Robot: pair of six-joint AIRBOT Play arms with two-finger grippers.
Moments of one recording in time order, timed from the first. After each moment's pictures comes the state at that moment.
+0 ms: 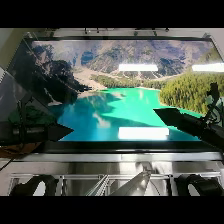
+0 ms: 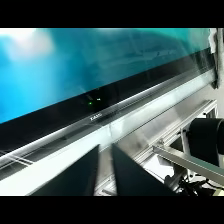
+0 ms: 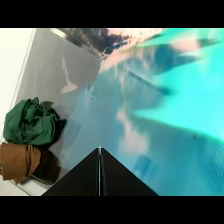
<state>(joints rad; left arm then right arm) 0.15 -0.62 0.58 -2.46 1.40 1.95 0.08 -0.51 0.45 -0.48 0.79 1.24</state>
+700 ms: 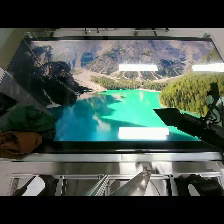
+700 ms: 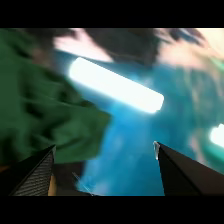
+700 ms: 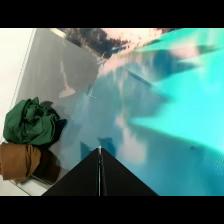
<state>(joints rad) 0.70 -1.04 1.03 -2.07 1.27 1.87 0.08 -0.51 0.45 -0.48 0.79 1.24</state>
